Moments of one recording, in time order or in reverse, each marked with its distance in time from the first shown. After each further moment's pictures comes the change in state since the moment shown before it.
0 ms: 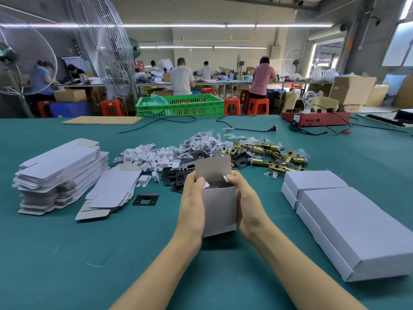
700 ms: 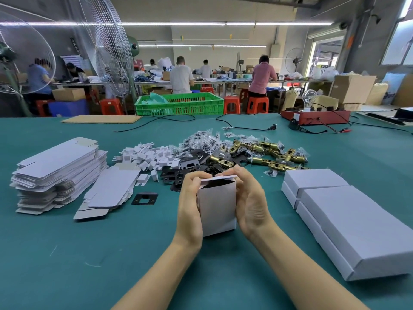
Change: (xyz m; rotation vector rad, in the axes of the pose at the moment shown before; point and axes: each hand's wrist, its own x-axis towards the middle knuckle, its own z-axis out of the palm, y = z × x) left_hand -0.006 0.001 0.000 -0.103 0.008 0.118; right_hand -0.005 -0.010 0.005 0.152 0.082 -0.106
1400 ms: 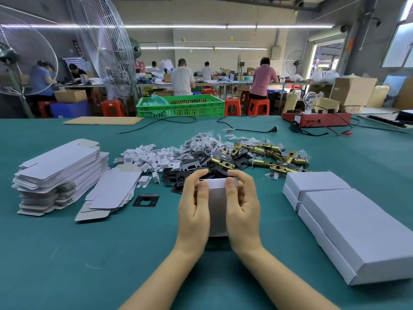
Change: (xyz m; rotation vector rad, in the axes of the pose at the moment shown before) left_hand -0.001 -0.008 -0.001 0.380 0.087 0.286; right_hand -0.012 0.031 0.013 -0.457 0.278 -0.536
